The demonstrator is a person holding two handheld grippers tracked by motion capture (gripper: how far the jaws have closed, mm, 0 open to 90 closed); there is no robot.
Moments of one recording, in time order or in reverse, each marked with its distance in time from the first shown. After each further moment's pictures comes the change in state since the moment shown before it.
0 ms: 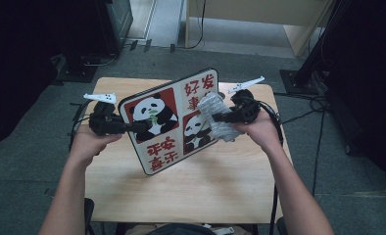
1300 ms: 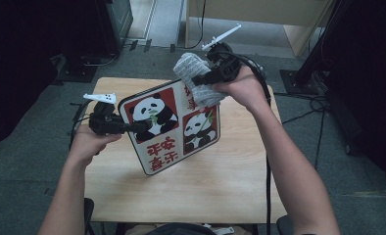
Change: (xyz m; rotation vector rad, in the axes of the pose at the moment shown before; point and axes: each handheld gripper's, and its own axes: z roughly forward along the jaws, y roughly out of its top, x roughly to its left) left arm 0.002 0.000 0.000 -0.003 -0.013 0.010; right arm 0.039 0.124 -0.019 0.014 -0.052 -0.140
